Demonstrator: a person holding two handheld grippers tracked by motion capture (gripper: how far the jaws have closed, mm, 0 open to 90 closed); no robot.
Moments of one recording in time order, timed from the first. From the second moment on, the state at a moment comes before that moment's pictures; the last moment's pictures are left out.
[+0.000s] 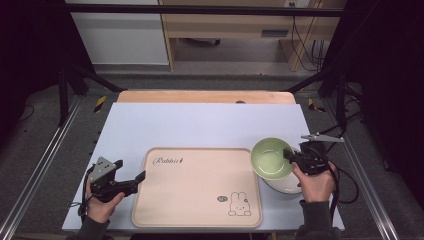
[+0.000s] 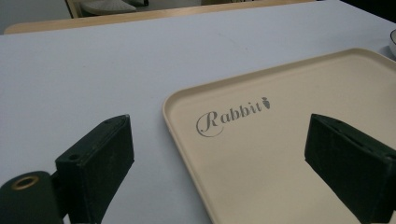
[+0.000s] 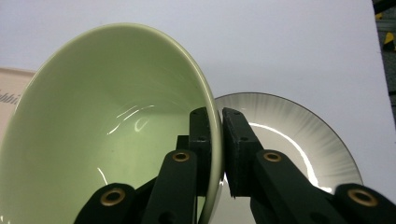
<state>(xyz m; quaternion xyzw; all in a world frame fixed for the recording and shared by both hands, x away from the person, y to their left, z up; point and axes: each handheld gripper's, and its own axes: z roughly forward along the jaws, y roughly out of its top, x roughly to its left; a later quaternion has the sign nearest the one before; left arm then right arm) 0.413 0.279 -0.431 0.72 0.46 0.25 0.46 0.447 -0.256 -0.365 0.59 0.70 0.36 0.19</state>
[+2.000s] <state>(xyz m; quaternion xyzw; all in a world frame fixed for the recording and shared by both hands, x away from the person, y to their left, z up) 0.408 0.282 -0.424 0.71 0.45 0.26 0.47 0.473 -0.121 -0.363 0.49 0.76 0.41 0.13</state>
